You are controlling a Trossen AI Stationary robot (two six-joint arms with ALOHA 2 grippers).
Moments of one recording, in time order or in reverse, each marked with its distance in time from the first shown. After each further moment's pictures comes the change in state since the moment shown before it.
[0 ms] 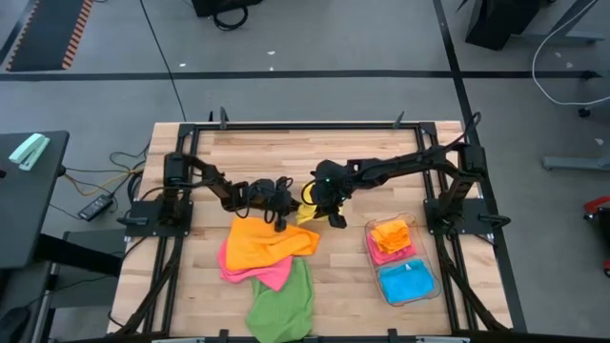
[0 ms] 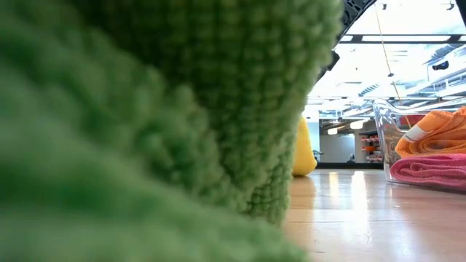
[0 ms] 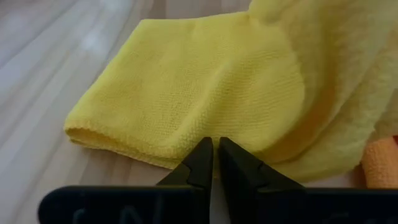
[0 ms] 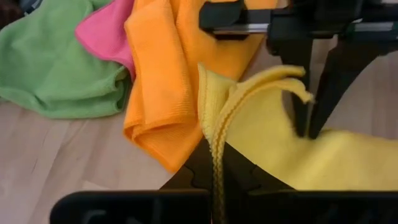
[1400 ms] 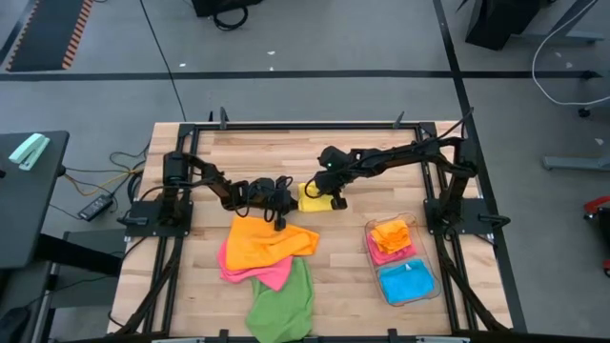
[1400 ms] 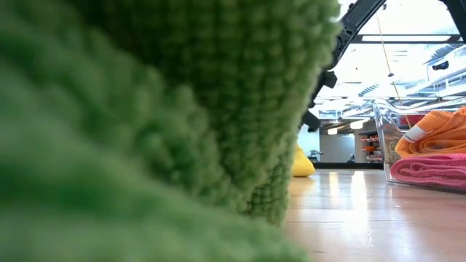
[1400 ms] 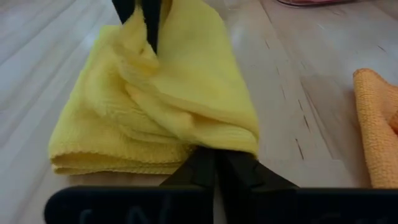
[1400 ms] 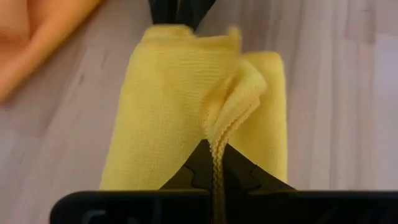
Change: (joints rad) left arm 0.017 -0.004 -0.001 -0.025 0.009 0.001; right arm -0.151 0.048 -0.051 0.046 0.209 -0.305
